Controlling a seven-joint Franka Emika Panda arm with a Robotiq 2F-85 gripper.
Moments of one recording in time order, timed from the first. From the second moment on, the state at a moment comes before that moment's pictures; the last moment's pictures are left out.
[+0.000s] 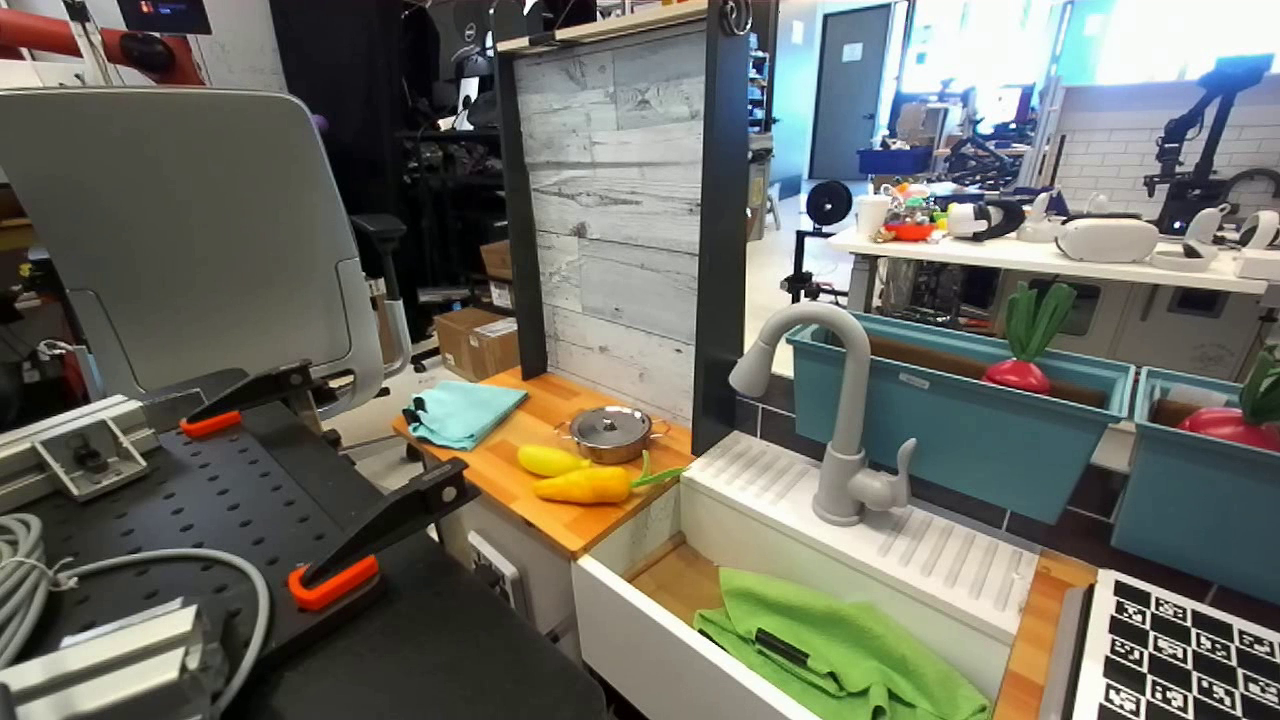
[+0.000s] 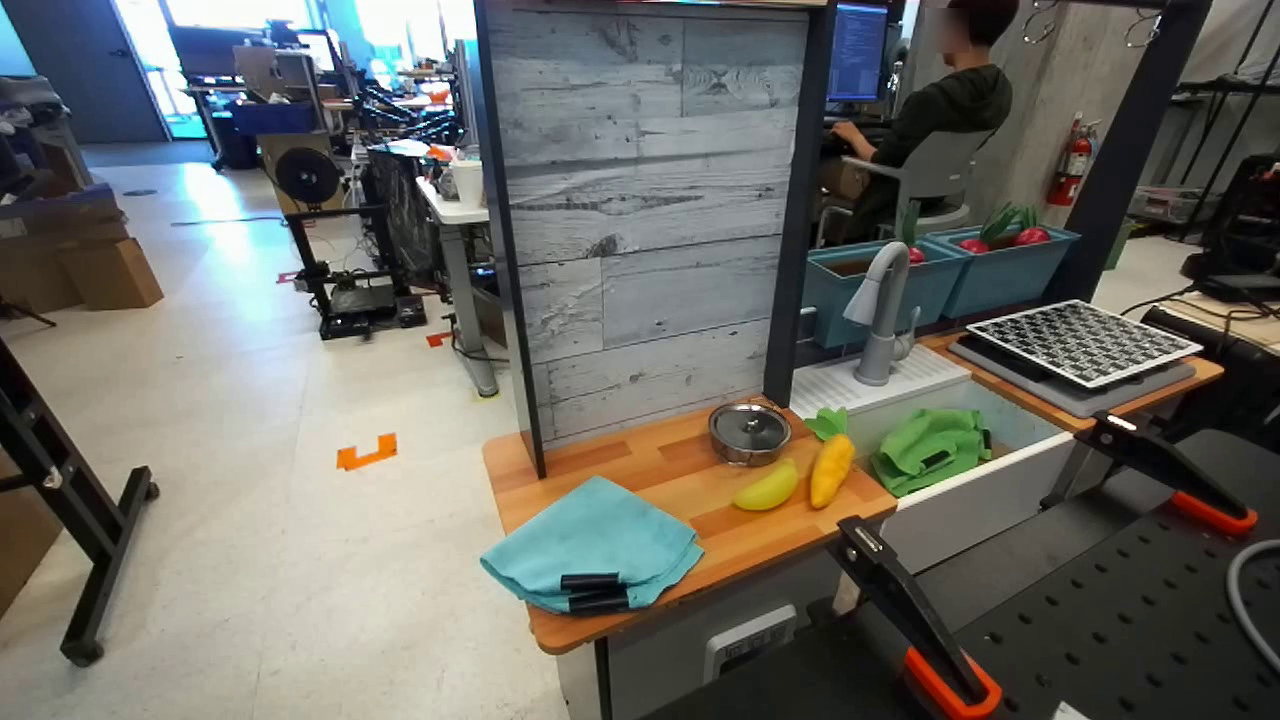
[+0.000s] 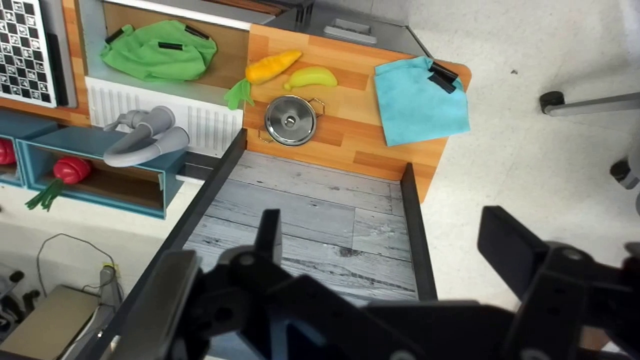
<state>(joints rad) 0.10 -0.44 0.22 -2.34 -0.08 2.09 0.12</state>
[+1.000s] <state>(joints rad) -0.01 -0.01 0.00 -2.36 -0.13 2.37 -0.02</state>
